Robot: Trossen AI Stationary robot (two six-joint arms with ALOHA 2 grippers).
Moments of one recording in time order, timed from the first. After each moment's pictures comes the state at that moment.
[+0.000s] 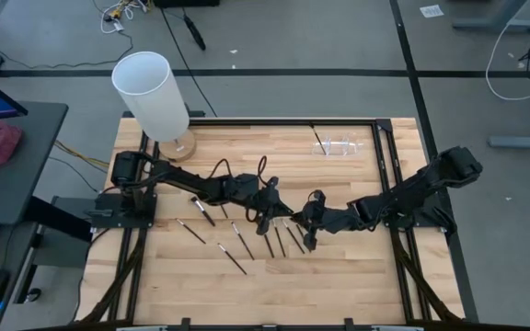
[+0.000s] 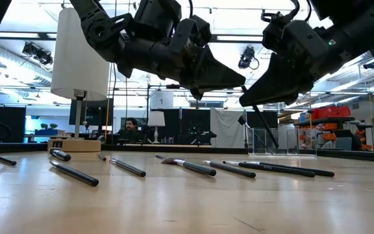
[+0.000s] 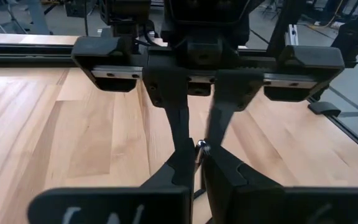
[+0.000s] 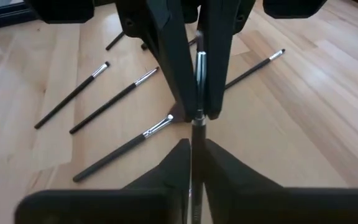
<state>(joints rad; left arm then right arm) 0.00 1.89 0.96 0.66 0.21 -0.04 0.35 1.48 0.56 0.35 0.46 0.41</state>
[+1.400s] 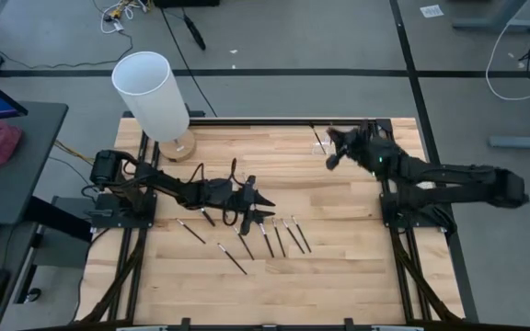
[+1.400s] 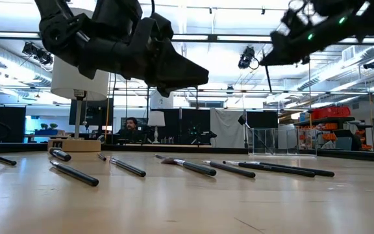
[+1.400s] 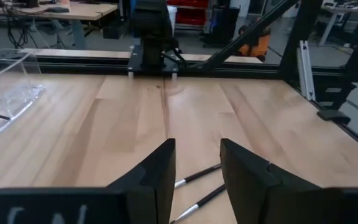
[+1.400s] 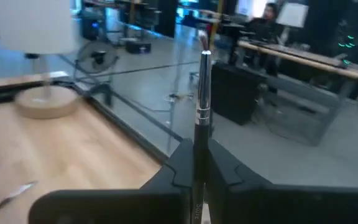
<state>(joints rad) -0.05 1.73 0.67 0.89 0.05 -0.07 -0.34 0.86 0.47 0.24 0.48 -0.09</state>
